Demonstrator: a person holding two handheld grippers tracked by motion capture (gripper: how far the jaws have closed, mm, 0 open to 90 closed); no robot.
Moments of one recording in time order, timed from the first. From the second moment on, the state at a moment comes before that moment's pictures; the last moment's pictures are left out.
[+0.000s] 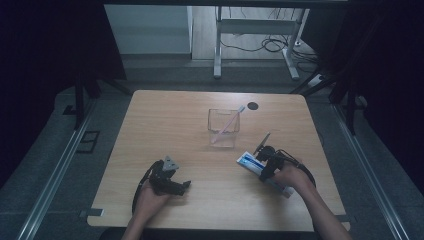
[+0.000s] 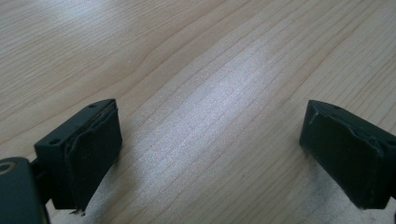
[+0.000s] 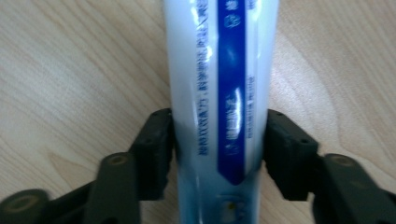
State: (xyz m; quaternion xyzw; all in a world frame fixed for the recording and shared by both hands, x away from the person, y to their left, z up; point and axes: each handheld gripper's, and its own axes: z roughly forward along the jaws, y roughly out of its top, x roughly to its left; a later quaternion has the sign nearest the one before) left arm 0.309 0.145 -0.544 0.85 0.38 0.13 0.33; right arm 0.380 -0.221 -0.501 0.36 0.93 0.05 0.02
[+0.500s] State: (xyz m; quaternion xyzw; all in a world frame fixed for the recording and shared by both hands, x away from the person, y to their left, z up) left arm 0.309 0.145 -0.544 0.85 0.38 0.13 0.33; right arm 0.382 -0.226 -0.493 0.39 0.92 0.06 0.00
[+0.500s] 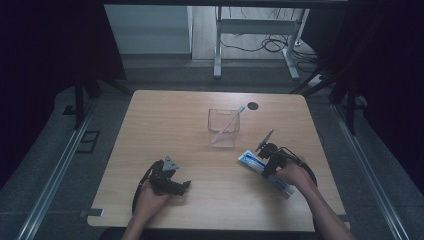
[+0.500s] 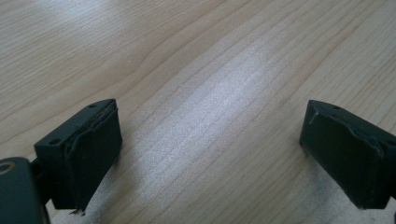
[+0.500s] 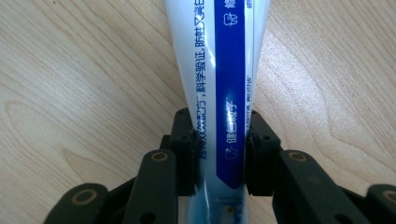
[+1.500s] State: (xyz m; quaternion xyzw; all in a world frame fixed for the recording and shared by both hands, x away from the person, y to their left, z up) left arm 0.309 0.145 -0.544 0.85 0.38 0.13 0.33; right arm 0.367 -0.240 -0.462 0.38 0.91 0.16 0.05
